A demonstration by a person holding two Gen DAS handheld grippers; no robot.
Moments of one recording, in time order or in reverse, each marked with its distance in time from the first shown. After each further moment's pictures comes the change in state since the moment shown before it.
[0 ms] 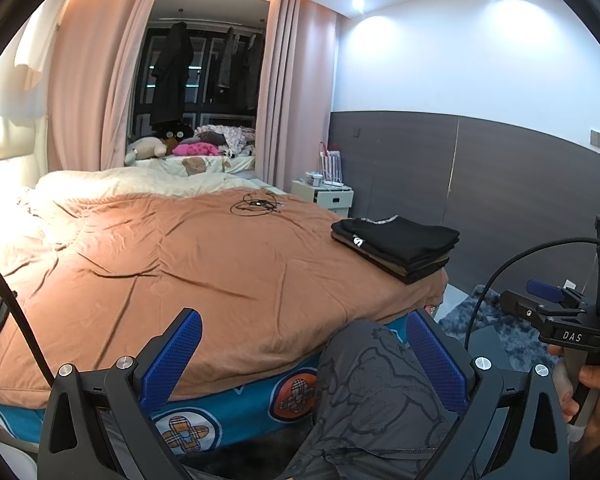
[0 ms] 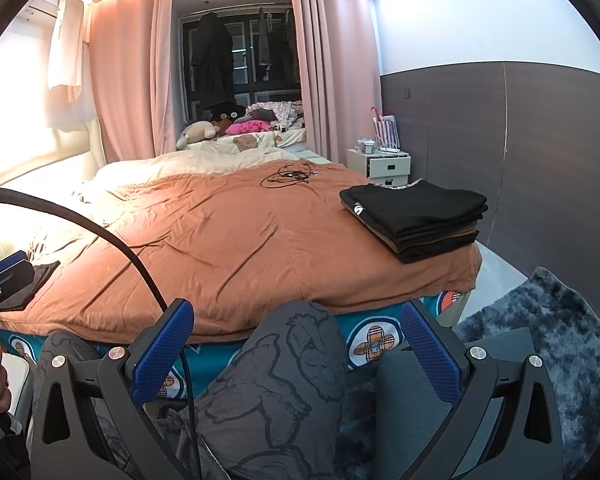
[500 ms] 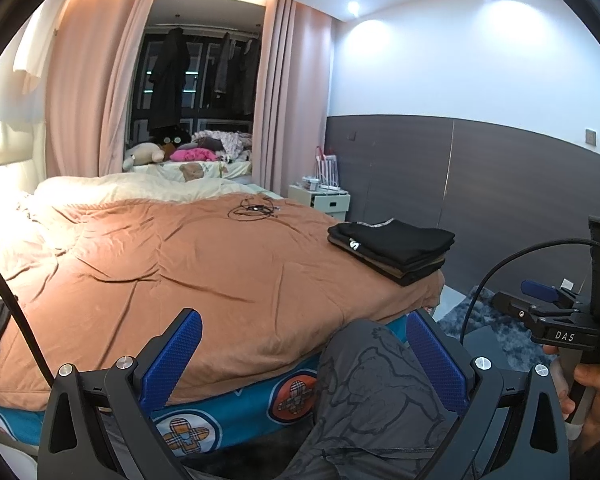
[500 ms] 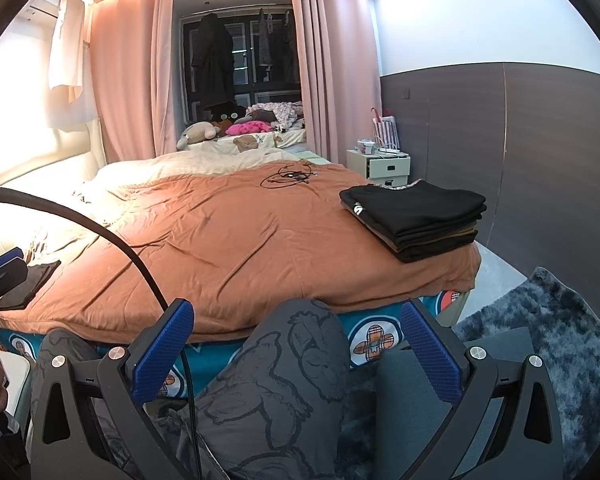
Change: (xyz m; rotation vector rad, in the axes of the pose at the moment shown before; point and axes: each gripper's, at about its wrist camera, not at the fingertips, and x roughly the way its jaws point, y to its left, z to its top) left arm -0.013 -0.005 -0.001 0.011 -0.020 -0.010; right arm -0.005 -0.002 -0.001 -0.001 -0.003 0.001
